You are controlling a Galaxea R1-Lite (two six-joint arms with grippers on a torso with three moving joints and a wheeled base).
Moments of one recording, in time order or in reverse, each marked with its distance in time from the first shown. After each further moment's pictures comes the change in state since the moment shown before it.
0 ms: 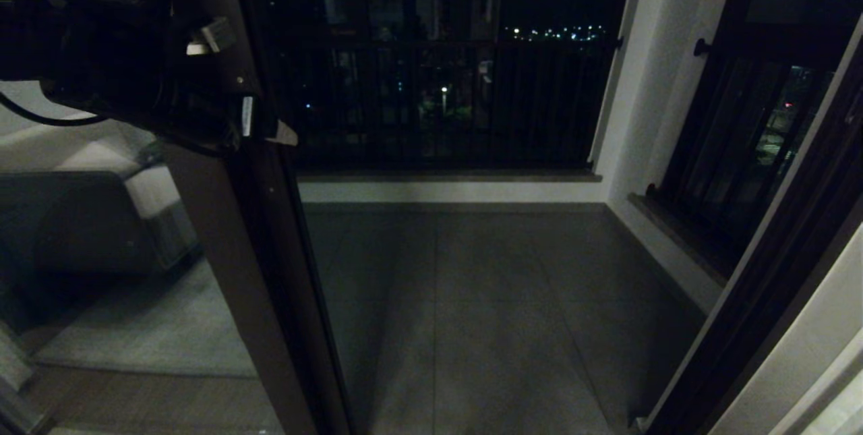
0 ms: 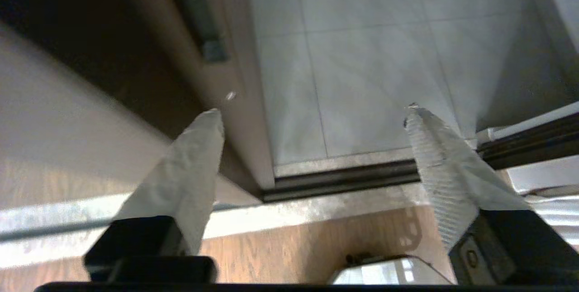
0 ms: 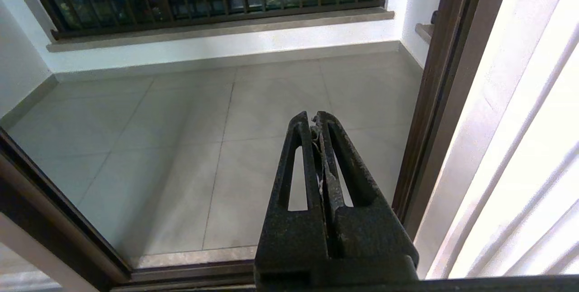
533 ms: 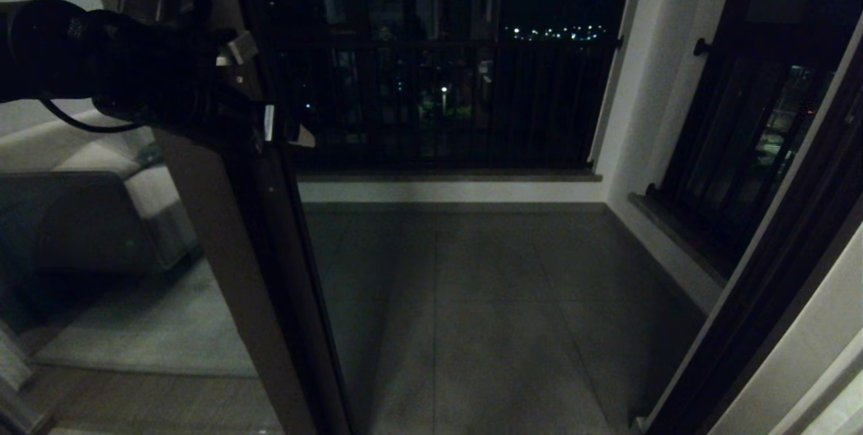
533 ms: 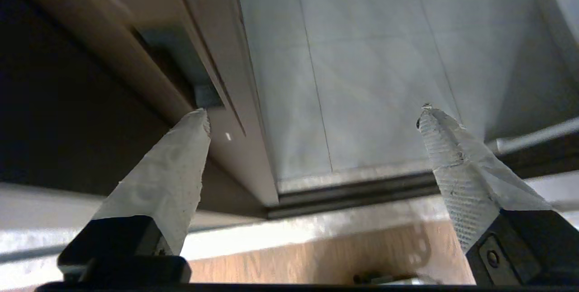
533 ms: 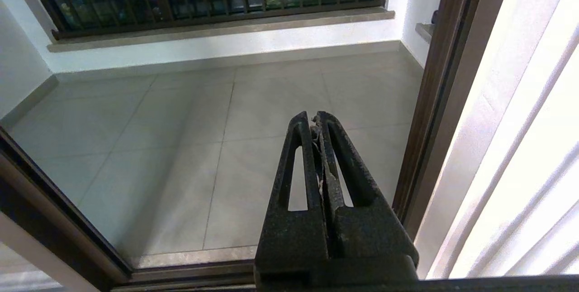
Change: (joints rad) left arm 0.003 0.075 -0.009 -0.100 0.001 0.016; right arm 0.000 0.000 0.000 0.000 0.000 0.000
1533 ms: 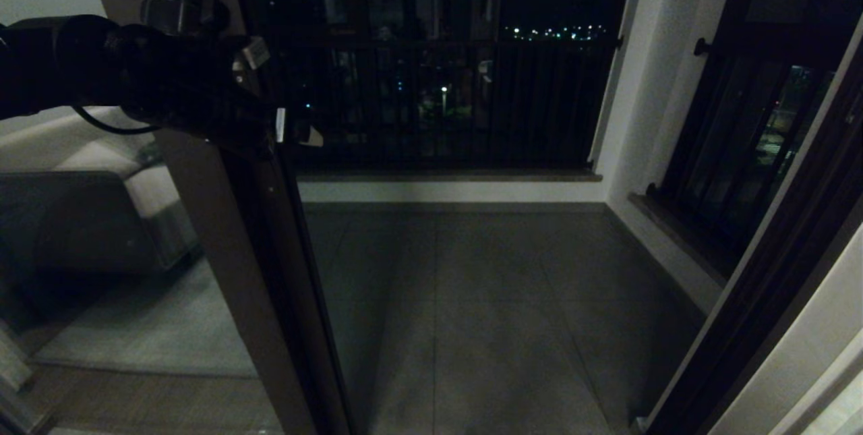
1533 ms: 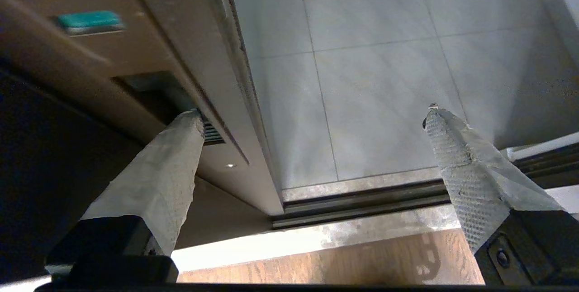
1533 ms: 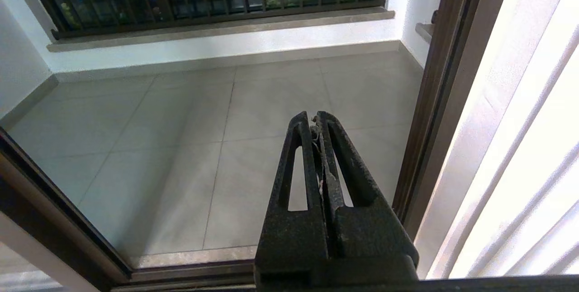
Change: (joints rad) left arm 0.000 0.063 -0.046 -0.026 0.012 0.013; right arm 0.001 0.000 0.000 0.000 0.000 0.000
